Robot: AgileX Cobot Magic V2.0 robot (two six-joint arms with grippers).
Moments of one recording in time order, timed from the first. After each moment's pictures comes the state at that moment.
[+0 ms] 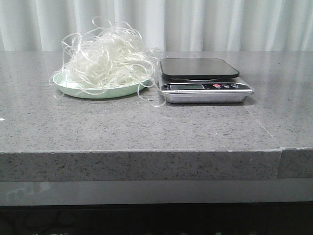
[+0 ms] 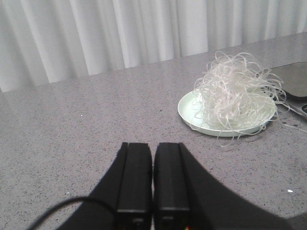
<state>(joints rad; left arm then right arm) -0.18 0.13 -0.47 0.04 0.55 0.11 0.39 1.88 -2.08 -0.07 1.06 0.05</state>
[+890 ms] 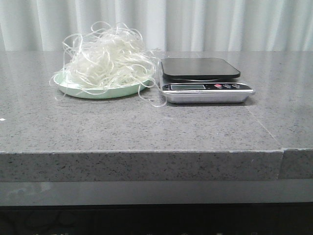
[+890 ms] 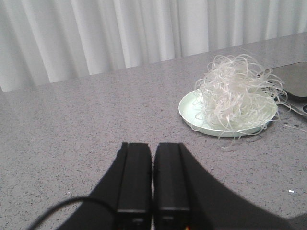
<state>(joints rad) -0.18 0.13 -0.47 0.04 0.55 0.11 0.35 0.90 -0.80 -0.11 0.34 0.05</state>
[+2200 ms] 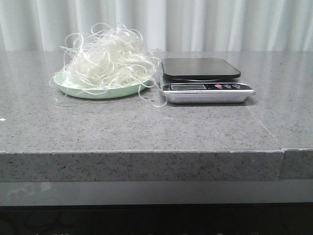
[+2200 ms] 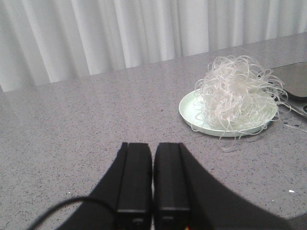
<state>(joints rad) -0.18 0.13 -0.47 0.04 0.55 0.11 0.35 0.36 -0.27 -0.07 0.22 0.06</state>
